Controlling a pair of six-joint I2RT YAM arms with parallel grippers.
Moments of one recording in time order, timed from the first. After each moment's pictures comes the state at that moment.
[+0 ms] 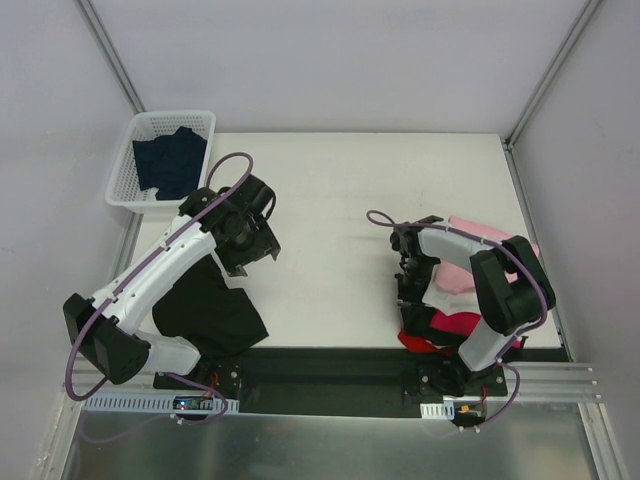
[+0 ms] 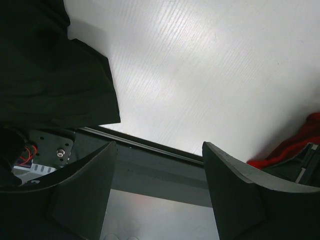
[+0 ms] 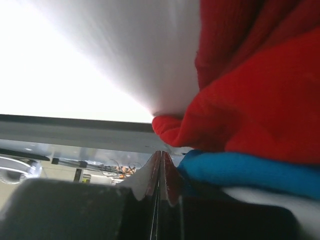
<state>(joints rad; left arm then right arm) -0.61 1.33 1.35 -1.33 -0.13 -1.11 0.47 1.69 0.96 -1.18 -0.25 0.55</state>
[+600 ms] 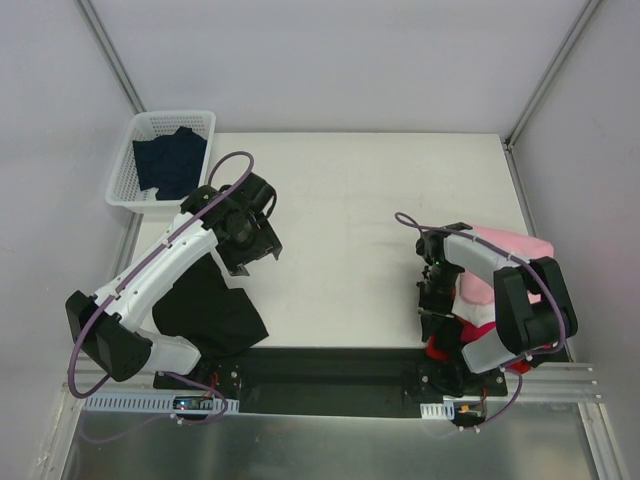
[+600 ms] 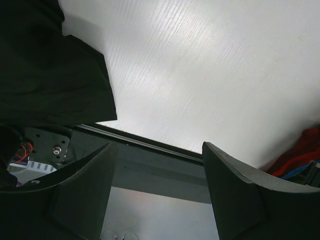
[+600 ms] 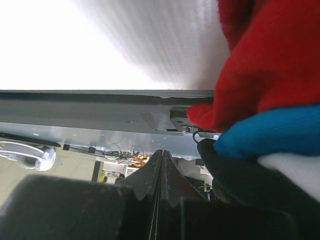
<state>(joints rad) -0.60 1.34 1.36 -1.33 -0.11 -1.11 0.33 1.53 0.83 -1.29 -0.23 0.49</state>
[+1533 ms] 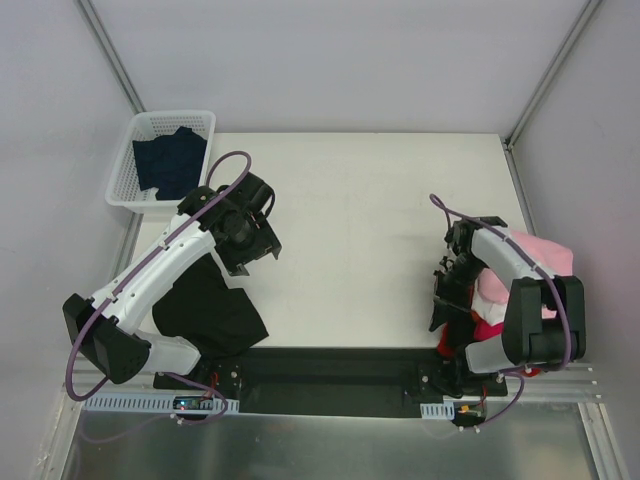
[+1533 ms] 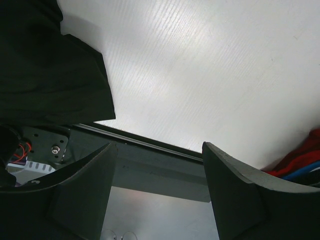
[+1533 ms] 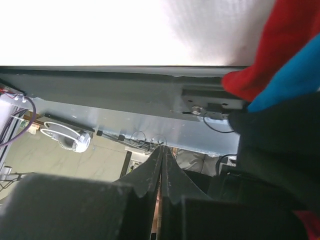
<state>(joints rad) -0.60 1.33 1.36 -1.33 -0.10 -1.11 0.10 1.44 0.87 -1.39 -0.31 0.36</state>
